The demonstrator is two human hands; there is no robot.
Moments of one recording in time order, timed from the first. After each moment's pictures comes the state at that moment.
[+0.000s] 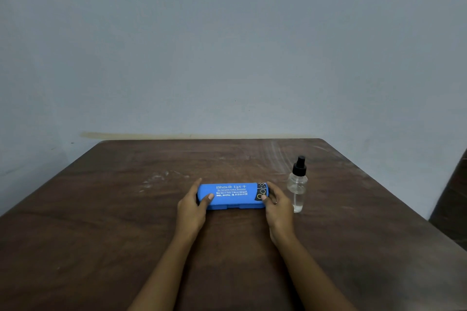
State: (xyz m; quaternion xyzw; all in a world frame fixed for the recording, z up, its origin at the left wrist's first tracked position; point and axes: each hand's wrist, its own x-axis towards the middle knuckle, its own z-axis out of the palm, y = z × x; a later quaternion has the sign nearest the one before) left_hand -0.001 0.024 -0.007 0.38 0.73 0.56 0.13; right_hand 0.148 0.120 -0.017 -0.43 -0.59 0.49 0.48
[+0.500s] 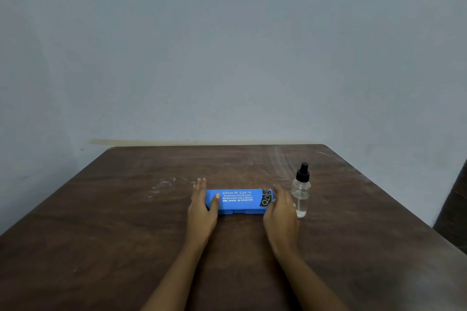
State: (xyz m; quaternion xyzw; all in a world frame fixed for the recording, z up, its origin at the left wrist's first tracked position) left_hand 0.005 0.025 -0.009 0.43 0.72 0.54 0.05; right_hand 0.150 0.093 -0.003 -0.48 -0.71 0.20 0.48
